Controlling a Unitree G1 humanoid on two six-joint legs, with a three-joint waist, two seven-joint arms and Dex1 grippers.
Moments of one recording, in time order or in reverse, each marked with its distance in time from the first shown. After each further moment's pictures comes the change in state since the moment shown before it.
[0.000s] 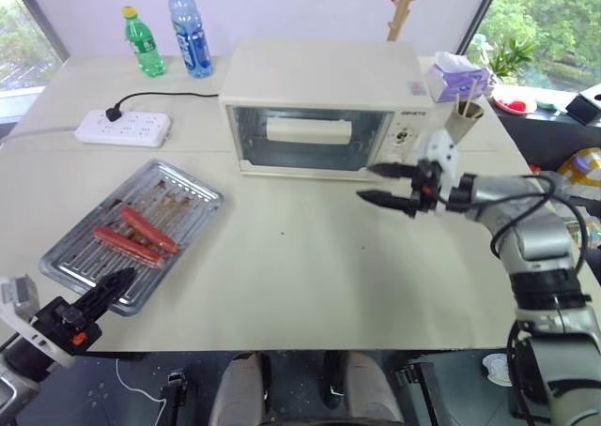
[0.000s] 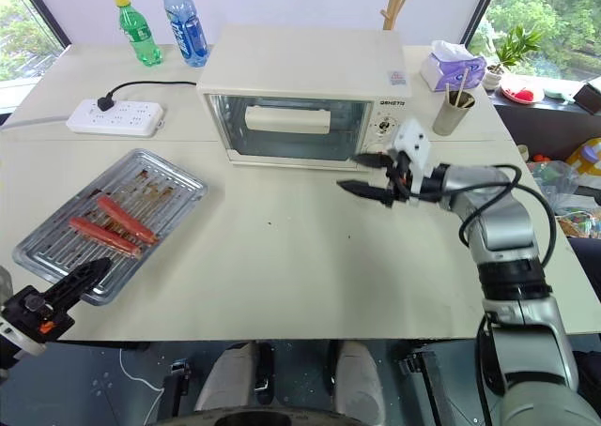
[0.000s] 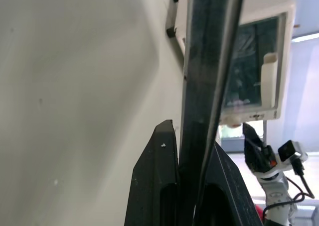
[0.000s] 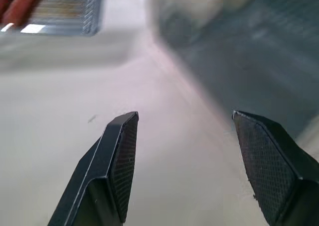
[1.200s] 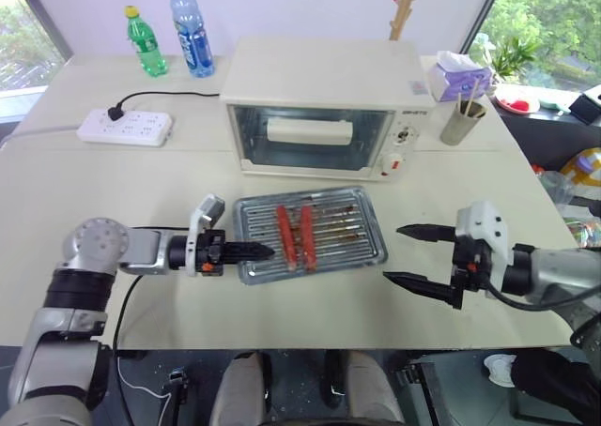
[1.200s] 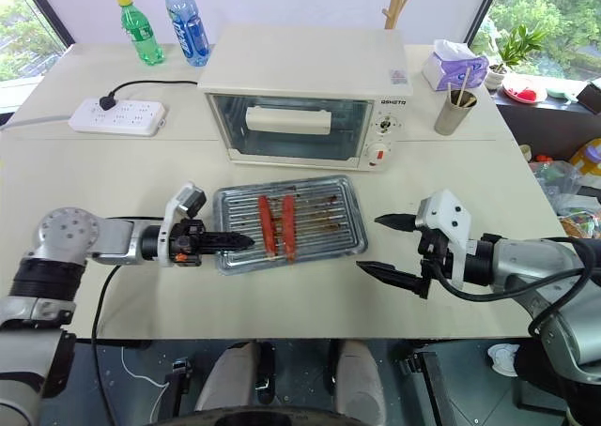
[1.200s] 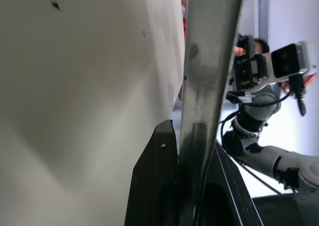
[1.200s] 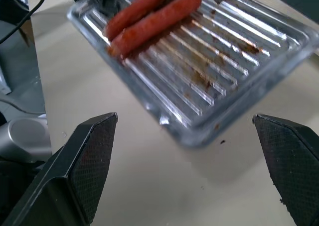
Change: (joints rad) left arm -1.058 -0.021 -0.799 0.490 0.647 0.440 -0.504; right arm 0.548 -0.198 -0.278 -0.620 0.243 0.239 -0.149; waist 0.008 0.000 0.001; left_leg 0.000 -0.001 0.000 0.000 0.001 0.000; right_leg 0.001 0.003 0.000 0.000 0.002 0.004
